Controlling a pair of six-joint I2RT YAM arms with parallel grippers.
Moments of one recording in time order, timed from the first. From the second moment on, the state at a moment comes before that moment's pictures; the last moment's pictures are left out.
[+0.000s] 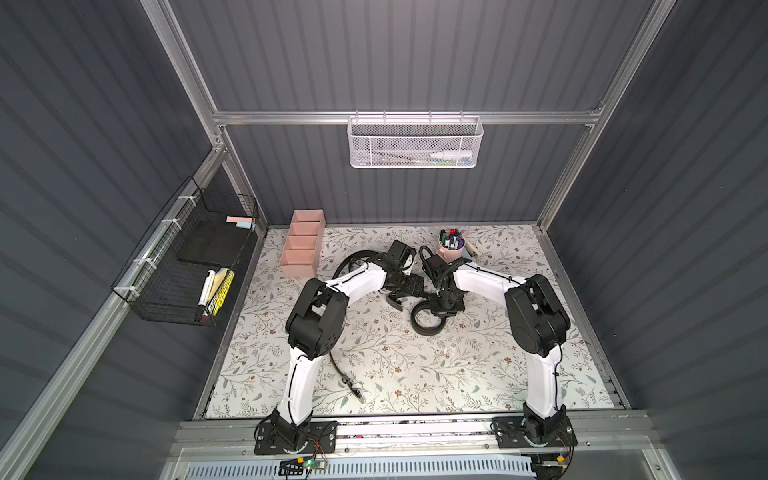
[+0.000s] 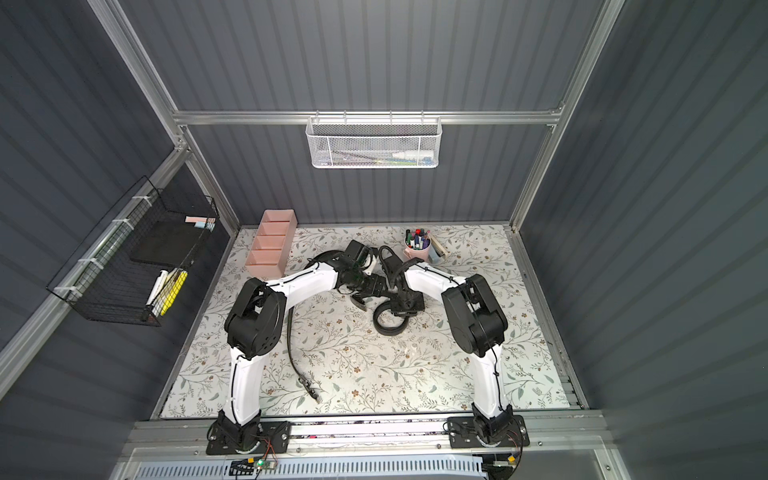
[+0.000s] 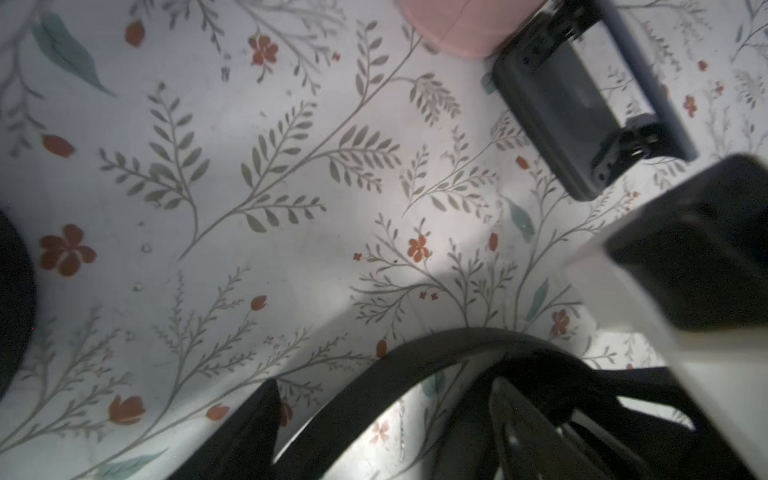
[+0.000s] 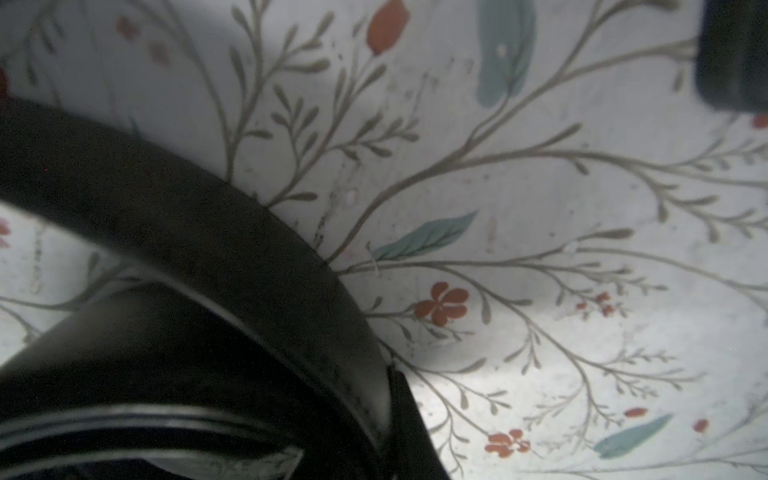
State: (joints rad) left arm -0.54 2.16 1.62 -0.48 0.24 -0.23; right arm 0.54 2.06 1.46 -0.93 0.02 0.48
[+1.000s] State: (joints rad) left arm -0.52 1.92 1.07 -0.06 0.59 -0.43; right arm 0.52 2.07 1.49 -0.96 -0.01 0.57
